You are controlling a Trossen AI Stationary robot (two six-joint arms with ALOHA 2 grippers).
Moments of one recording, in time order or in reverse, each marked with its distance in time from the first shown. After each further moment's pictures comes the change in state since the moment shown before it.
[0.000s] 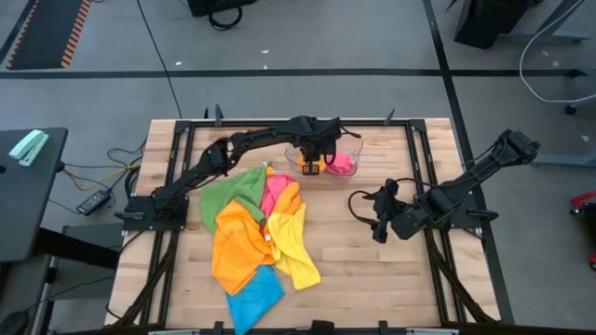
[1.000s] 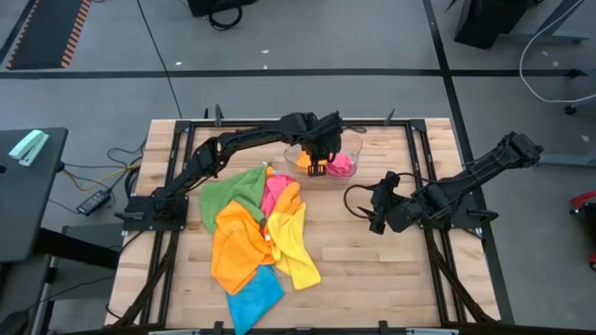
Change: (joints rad) left arm -0.046 -0.134 -0.046 0.092 0.119 -0.042; right arm -0.095 0.000 -0.001 -0.060 0.022 -0.080
